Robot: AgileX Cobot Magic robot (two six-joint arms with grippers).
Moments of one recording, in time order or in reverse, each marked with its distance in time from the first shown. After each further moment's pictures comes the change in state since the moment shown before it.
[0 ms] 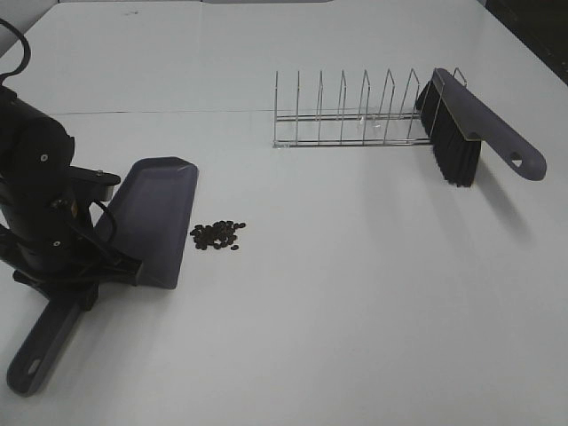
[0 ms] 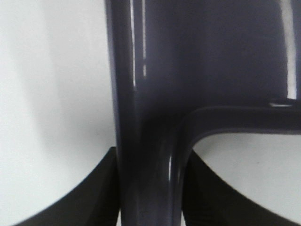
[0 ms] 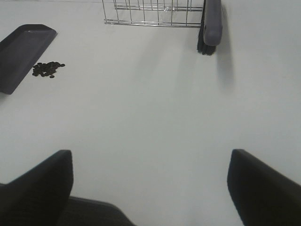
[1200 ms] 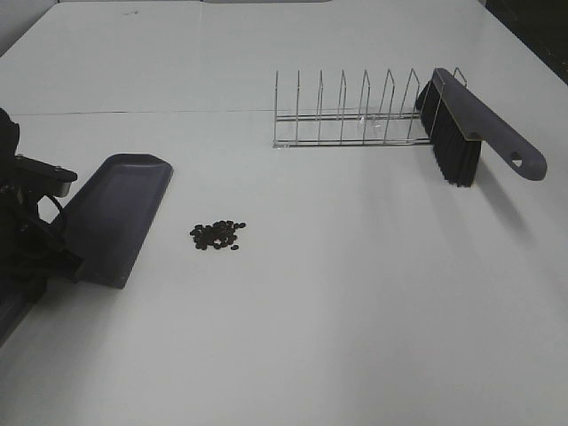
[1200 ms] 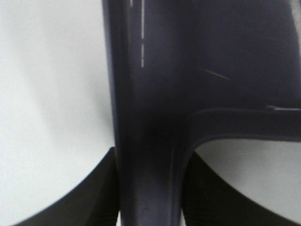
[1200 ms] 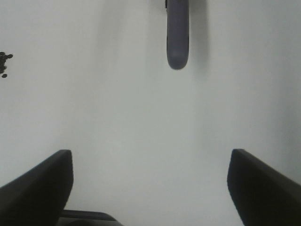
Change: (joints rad) left arm 0.167 -0.003 -0.001 0.049 0.014 0.225; right arm 0.000 1.223 -0.771 -0.111 0.108 0.101
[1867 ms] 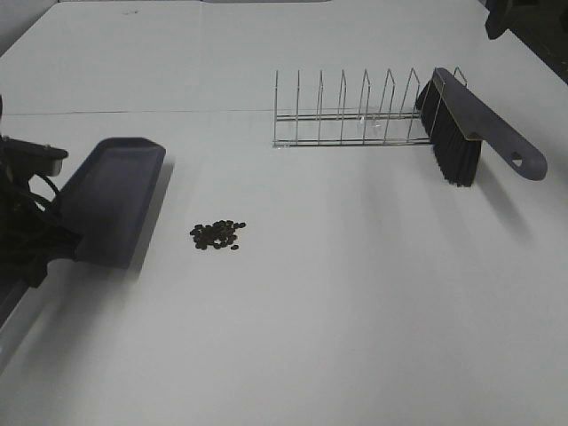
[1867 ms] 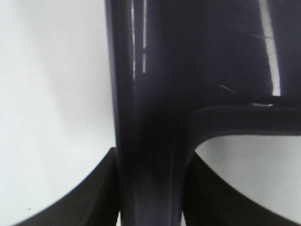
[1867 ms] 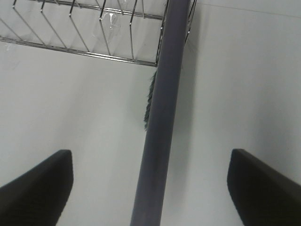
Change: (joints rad) left arm 0.000 -0.103 -0.011 -0.088 0.053 0.007; right arm 0.000 0.639 -0.507 -0.027 -0.164 -0.157
